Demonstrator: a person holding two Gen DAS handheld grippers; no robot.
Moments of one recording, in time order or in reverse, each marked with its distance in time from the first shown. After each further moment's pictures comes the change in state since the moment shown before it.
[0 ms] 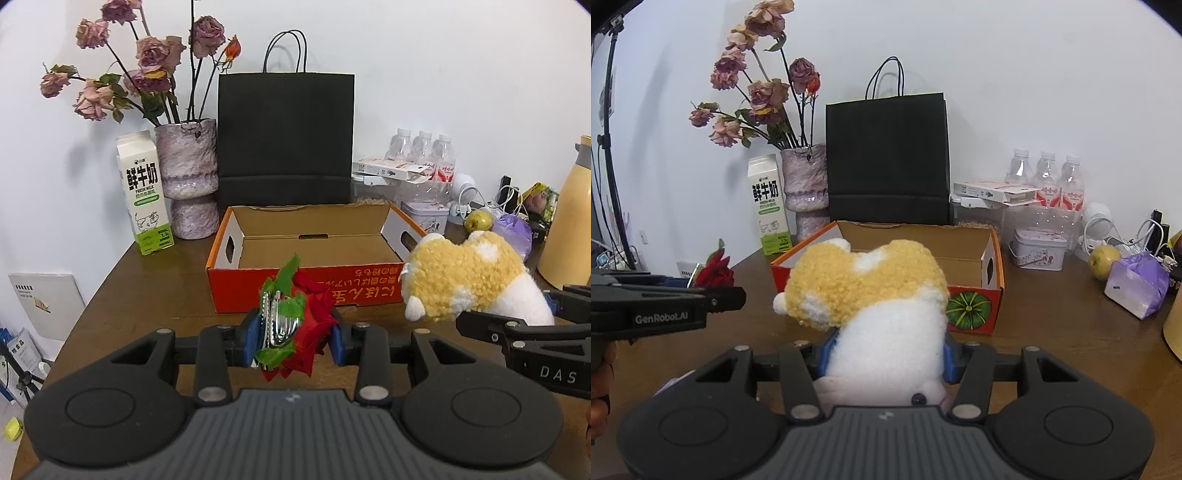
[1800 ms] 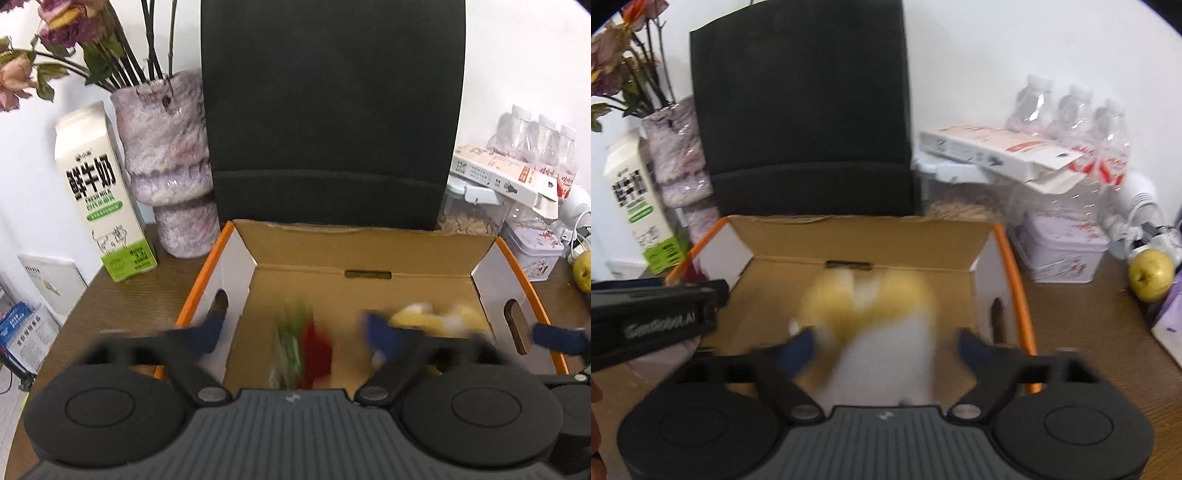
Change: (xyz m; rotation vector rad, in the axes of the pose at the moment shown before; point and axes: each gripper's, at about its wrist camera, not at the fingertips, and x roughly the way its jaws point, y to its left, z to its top) left arm 0.219 -0.004 0.110 -0.076 0.174 0.198; right arm 0.237 -0.056 0.101 0.086 0.239 -0.150
